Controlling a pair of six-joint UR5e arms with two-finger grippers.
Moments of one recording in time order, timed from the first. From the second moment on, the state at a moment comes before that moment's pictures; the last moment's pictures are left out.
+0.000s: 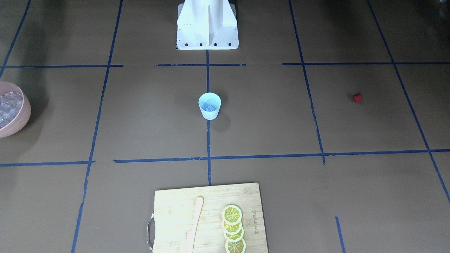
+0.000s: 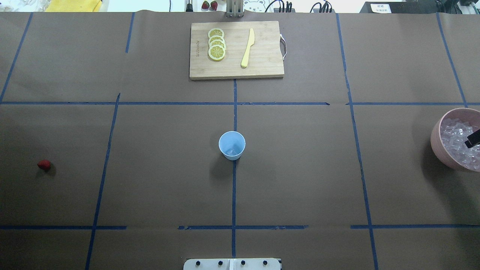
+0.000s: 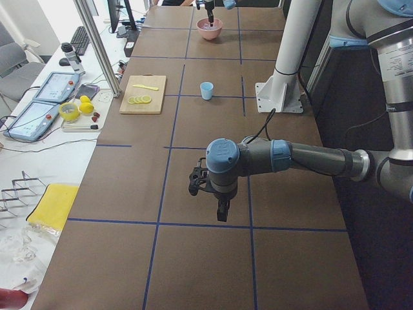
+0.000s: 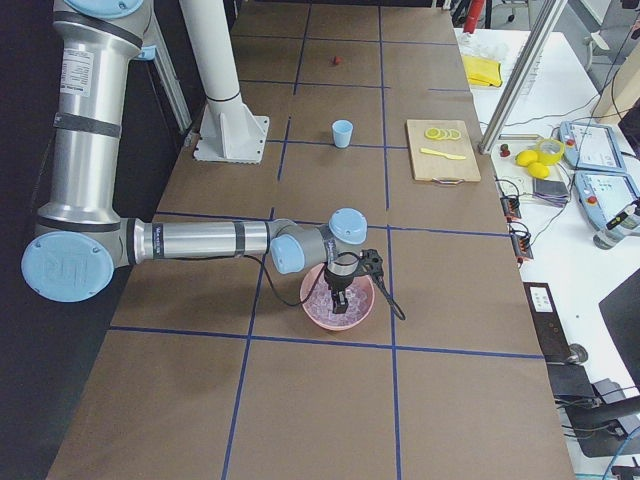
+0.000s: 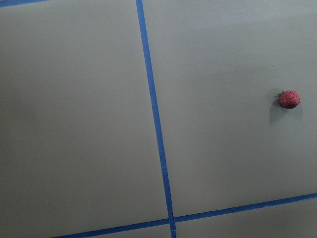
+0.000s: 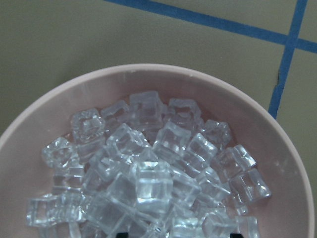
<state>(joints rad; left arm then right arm) -1.62 -1.26 -2.01 -1.29 -2.40 0.30 1.19 -1.73 1.71 -1.33 2.24 0.23</state>
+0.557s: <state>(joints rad) -1.62 -1.26 -2.01 -1.29 -2.40 0.30 1.20 -1.73 1.70 -1.32 2.24 0.23</state>
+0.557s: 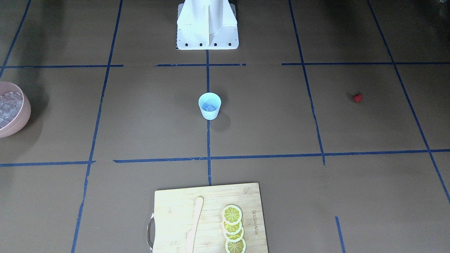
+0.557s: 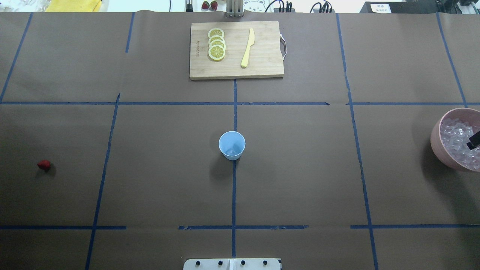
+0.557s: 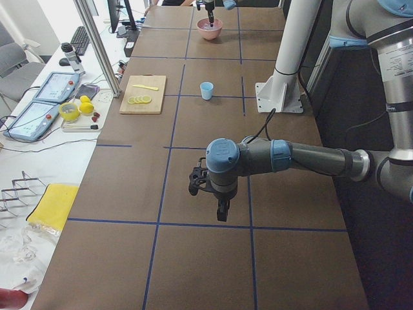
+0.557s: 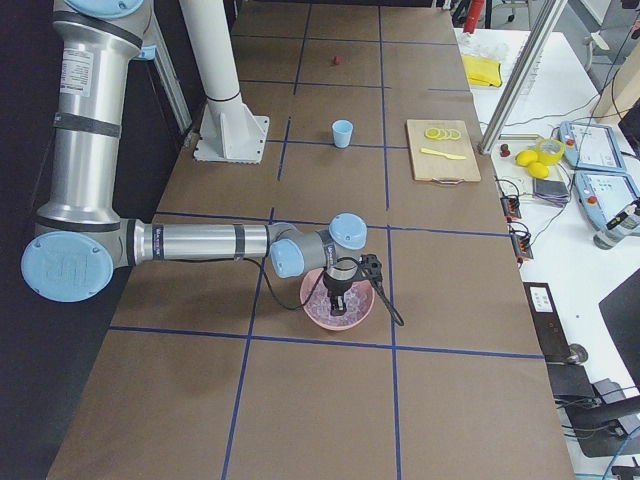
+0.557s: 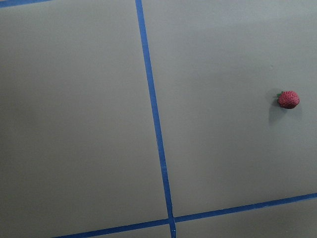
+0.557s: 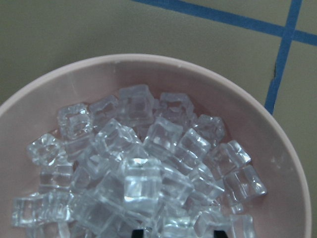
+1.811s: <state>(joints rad) -1.62 -1.26 -2.01 -1.29 -2.40 0.30 1.18 -1.81 2.04 -1.33 2.31 0.51</state>
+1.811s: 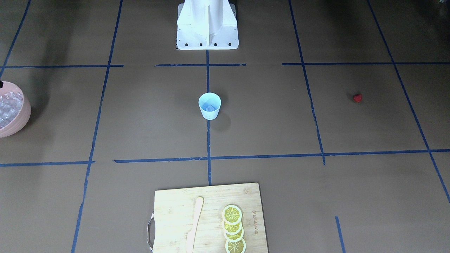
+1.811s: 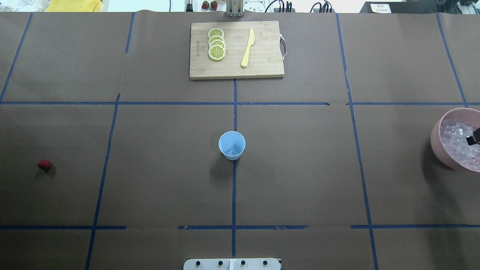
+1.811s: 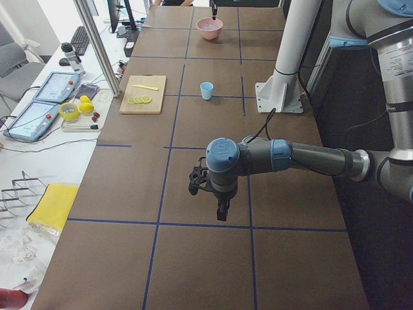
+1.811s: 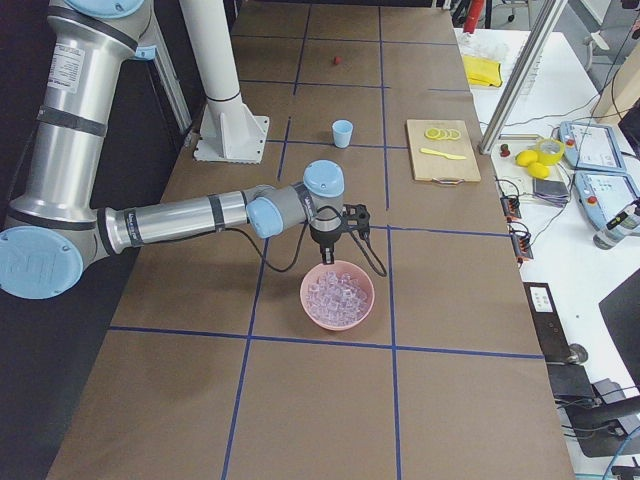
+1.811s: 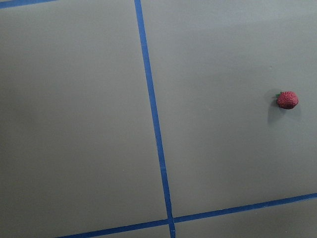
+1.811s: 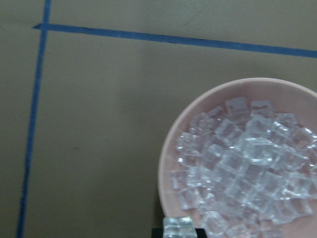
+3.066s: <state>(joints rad) -1.62 -1.26 -2.01 -1.29 -2.40 0.30 0.55 -0.96 1.83 -1.41 1.94 1.67</state>
